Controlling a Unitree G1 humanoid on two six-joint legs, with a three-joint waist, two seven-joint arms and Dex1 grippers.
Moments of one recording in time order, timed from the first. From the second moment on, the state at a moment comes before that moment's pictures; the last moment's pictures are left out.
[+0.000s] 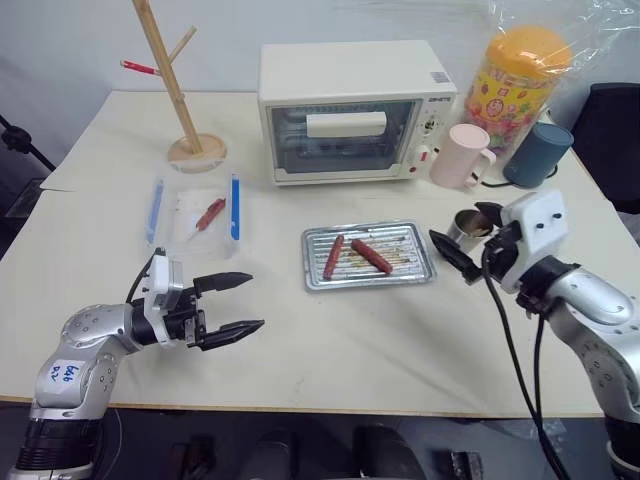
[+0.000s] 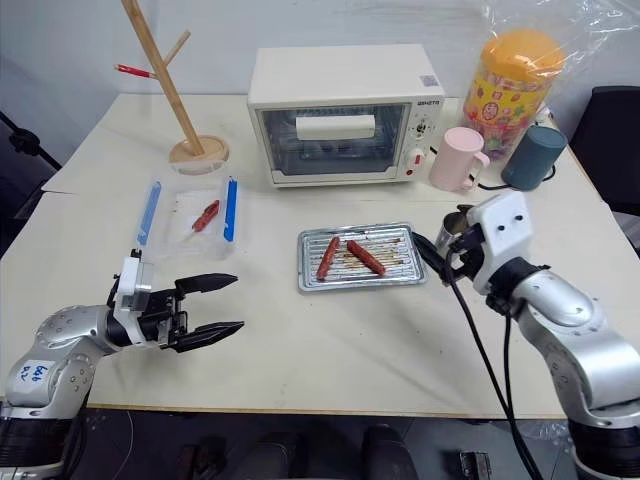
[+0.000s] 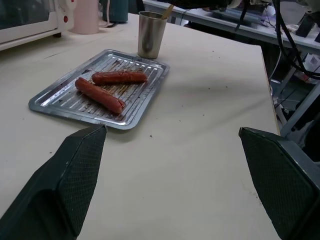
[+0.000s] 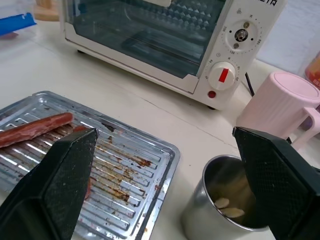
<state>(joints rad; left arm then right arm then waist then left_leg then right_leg) -0.12 0.68 0.18 -0.15 -0.62 0.28 -1.13 -0.23 -0.72 -0.15 -0.52 0.52 0.65 0.27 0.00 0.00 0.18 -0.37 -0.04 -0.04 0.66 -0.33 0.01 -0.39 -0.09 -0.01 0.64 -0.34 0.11</state>
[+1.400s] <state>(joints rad) -0.14 0.67 0.16 -0.23 -0.62 0.33 -1.04 -0.17 -0.81 -0.24 -0.28 0.32 0.45 0.59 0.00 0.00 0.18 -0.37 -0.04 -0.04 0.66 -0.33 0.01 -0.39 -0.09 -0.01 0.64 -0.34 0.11</state>
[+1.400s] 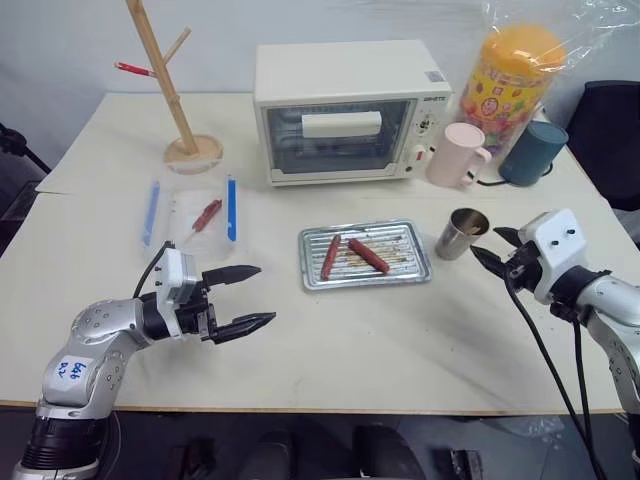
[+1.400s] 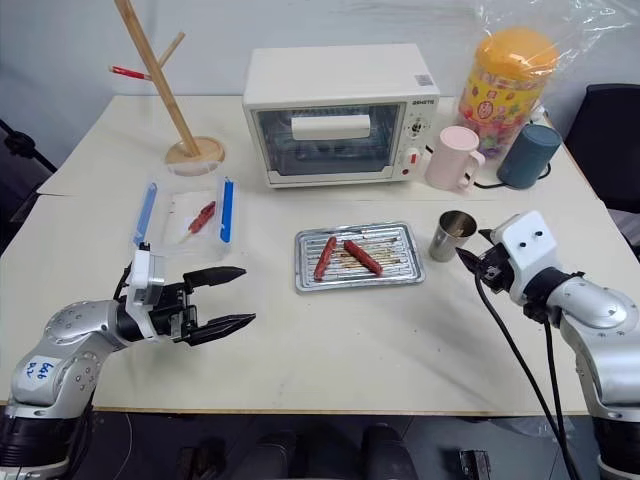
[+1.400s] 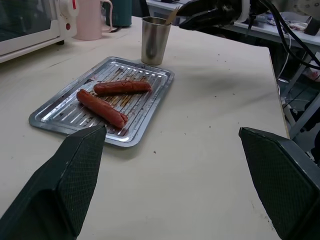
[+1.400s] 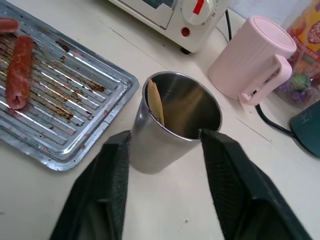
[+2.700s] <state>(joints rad) -0.13 0.66 0.16 -0.26 -0.62 0.35 -1.01 -0.25 -0.79 -0.20 -0.11 0.25 0.33 0.68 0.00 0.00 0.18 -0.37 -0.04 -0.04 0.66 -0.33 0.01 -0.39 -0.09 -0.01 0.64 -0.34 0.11</state>
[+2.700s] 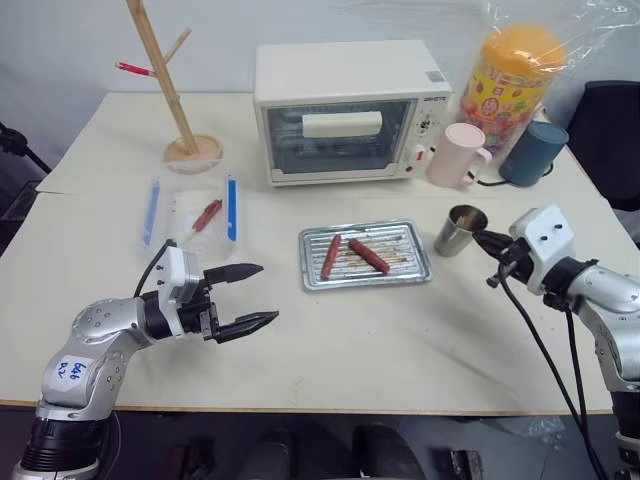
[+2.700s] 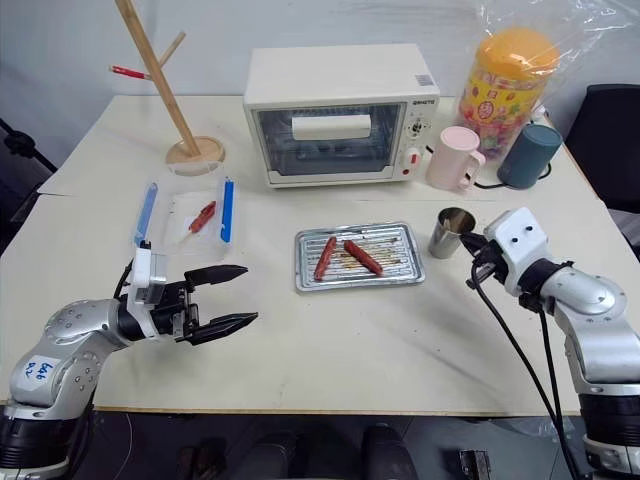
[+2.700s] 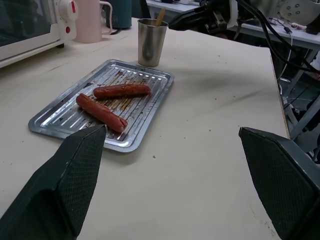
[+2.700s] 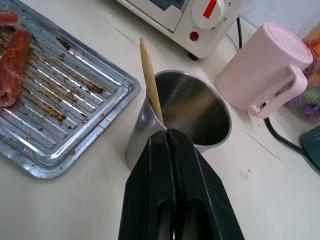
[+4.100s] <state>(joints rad) -0.12 0.64 0.16 -0.26 -0.62 0.32 -1.01 -0.43 -0.83 -0.21 -0.04 0.27 0.31 0.80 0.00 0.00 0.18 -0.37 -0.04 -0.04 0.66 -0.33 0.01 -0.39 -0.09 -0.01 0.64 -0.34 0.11</state>
